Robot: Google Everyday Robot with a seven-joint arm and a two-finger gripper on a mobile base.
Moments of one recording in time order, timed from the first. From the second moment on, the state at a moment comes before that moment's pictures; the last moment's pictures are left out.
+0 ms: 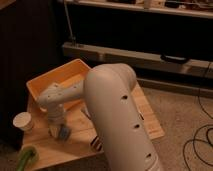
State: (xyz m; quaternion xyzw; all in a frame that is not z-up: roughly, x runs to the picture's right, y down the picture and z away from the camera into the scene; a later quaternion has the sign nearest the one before) arm -0.264 0.224 0.812 -0.40 0.07 0.21 0.89
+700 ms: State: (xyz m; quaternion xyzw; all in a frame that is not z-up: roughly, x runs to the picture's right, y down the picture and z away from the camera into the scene) arm -0.188 0.277 0.762 -0.45 0.06 0.24 0.86
